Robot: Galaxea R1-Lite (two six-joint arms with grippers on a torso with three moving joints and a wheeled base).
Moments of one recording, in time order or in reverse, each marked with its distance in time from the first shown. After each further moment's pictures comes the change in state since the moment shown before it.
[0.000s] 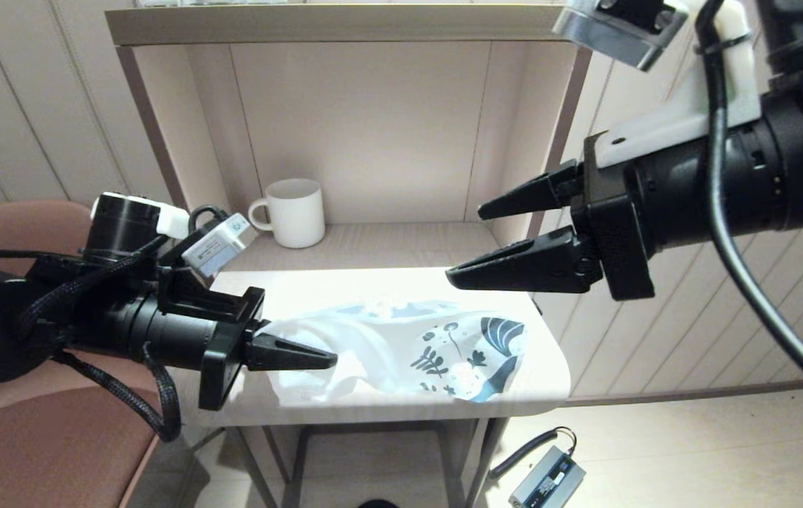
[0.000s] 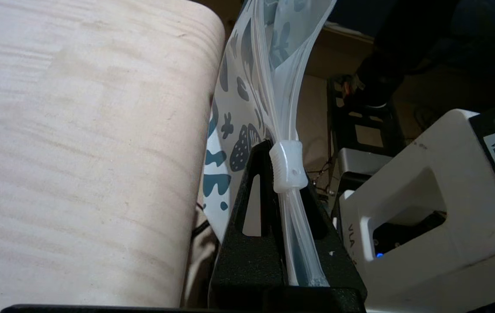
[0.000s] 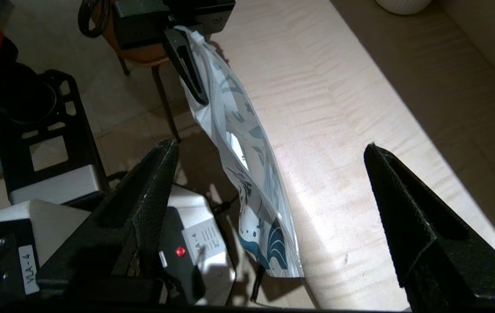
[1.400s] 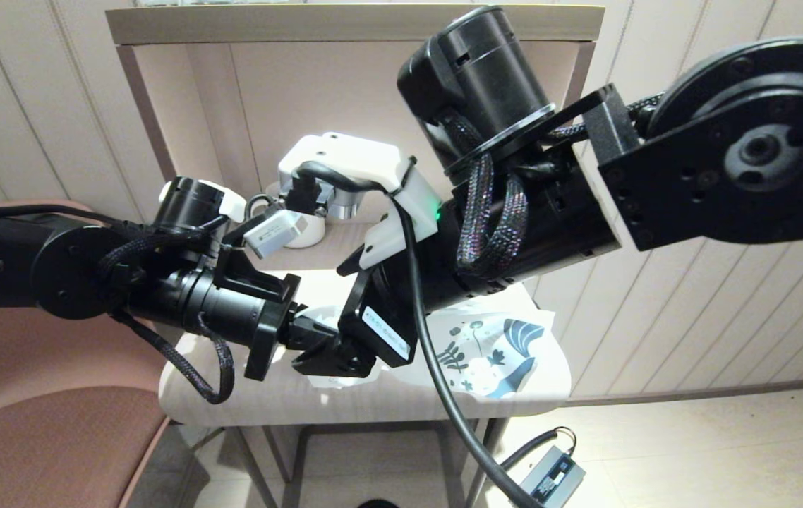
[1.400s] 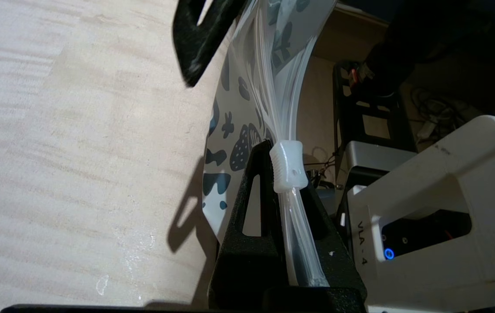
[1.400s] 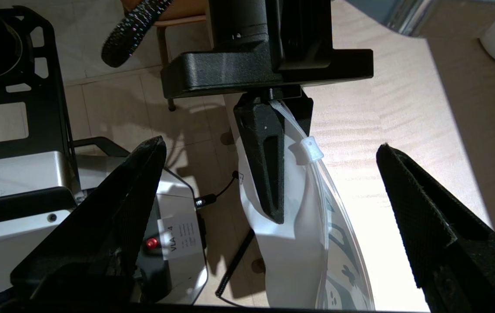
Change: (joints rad) left arm -0.050 0.134 -0.236 0.225 0.049 0.086; right arm 0.180 0.345 -0.225 0.005 -0.099 -0.134
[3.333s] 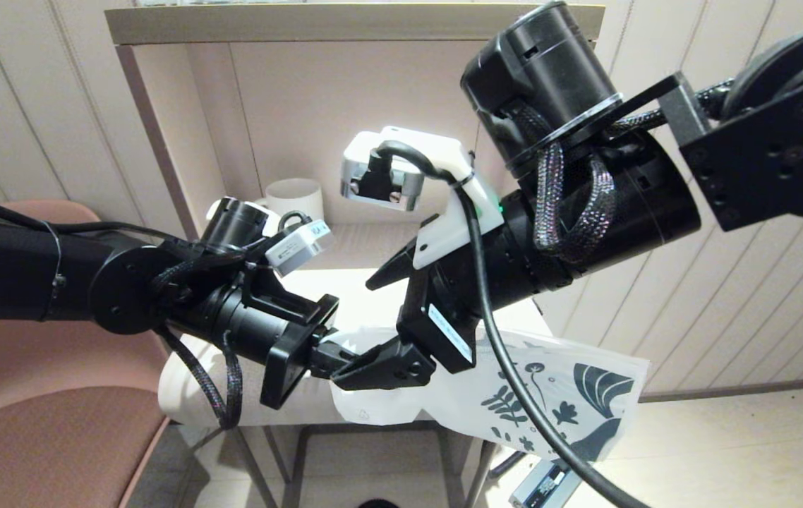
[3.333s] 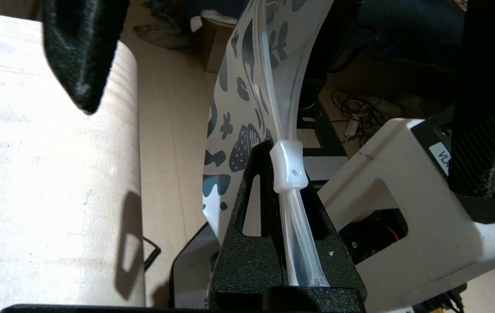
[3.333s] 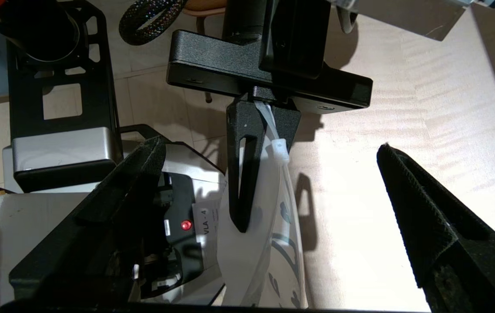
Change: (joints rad) left arm -0.088 0.060 -0.006 -0.008 -0.210 0.054; right arm -0.061 -0.081 0.078 0.061 0.150 0.003
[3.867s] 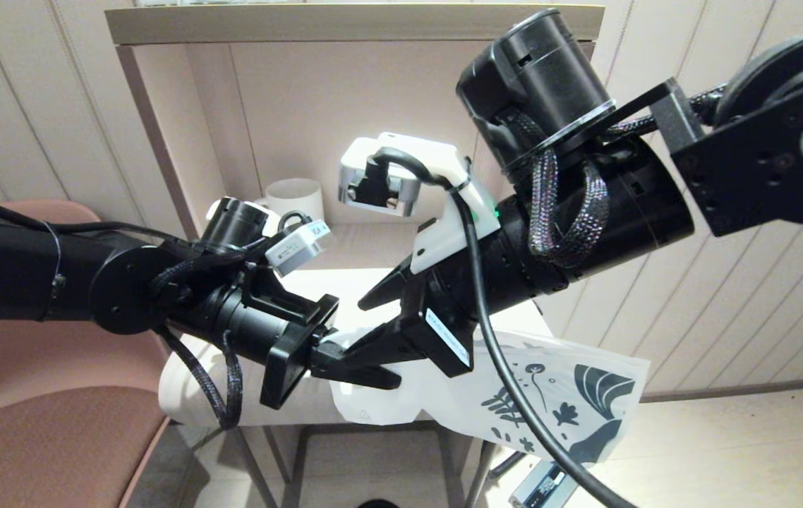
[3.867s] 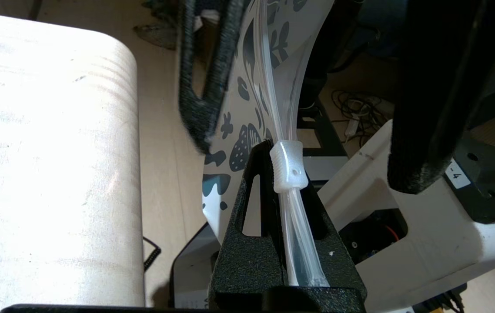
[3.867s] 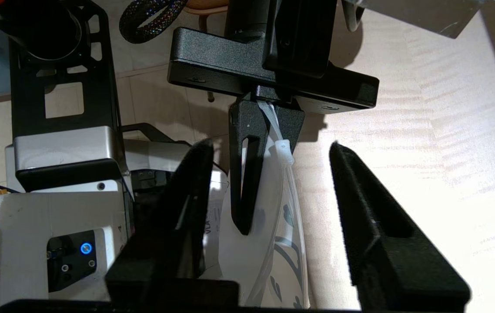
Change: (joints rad) left arm 0.000 0.000 0.000 0.000 0.000 0.000; right arm 0.000 0.005 0.006 -0.003 0.007 0.000
